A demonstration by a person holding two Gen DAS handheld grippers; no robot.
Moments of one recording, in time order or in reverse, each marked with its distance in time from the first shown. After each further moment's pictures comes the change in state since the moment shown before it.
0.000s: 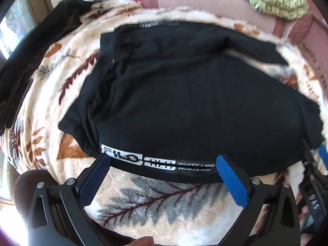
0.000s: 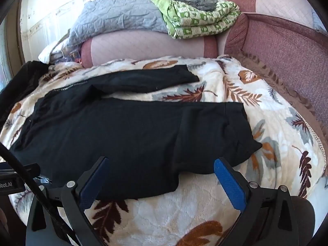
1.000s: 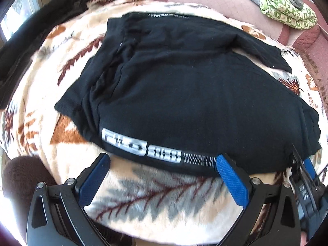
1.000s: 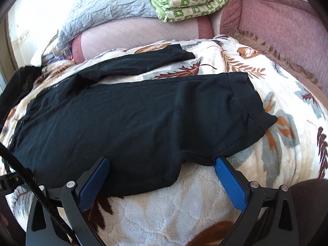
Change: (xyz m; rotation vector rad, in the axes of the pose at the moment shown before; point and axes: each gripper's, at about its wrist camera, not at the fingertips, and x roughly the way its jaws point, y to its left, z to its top) left arm -0.004 0.013 -0.012 -0.086 0.032 -0.039; right arm 0.030 -0.016 -0.021 0.117 0.057 0.034
